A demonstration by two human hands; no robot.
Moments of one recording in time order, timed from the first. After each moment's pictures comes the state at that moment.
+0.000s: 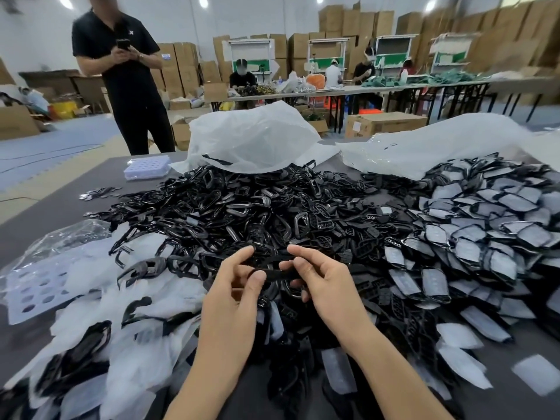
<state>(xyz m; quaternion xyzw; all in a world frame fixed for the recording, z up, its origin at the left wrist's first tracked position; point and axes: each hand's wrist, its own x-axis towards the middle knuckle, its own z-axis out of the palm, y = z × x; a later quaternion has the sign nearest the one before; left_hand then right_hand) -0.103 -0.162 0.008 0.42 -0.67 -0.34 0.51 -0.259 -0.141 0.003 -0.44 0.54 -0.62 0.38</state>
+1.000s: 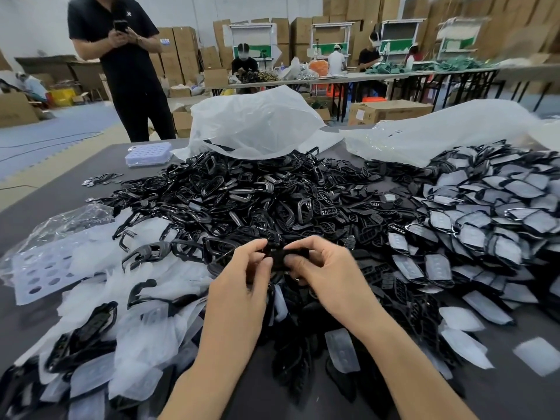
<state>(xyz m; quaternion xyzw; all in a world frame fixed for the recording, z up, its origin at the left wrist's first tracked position) -0.101 -0.158 0.006 0.42 -0.73 -0.25 0.48 -0.256 -0.132 0.008 -0.51 0.57 -0.56 0.31</state>
